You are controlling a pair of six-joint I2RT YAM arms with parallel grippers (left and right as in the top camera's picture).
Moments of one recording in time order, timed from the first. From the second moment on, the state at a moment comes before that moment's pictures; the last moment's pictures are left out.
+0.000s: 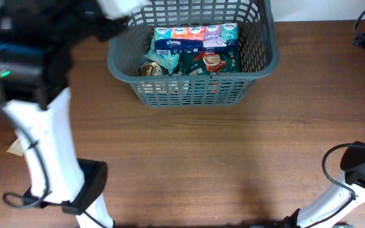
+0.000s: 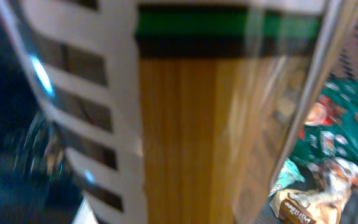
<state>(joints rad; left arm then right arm) -0.24 2.00 2.95 -1.35 0.30 1.03 -0.53 2.07 2.55 -1.59 -0.34 0.24</state>
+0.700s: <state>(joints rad) -0.38 2.42 2.68 -1.22 0.12 1.14 -0.53 2.07 2.55 -1.59 -0.34 0.24</state>
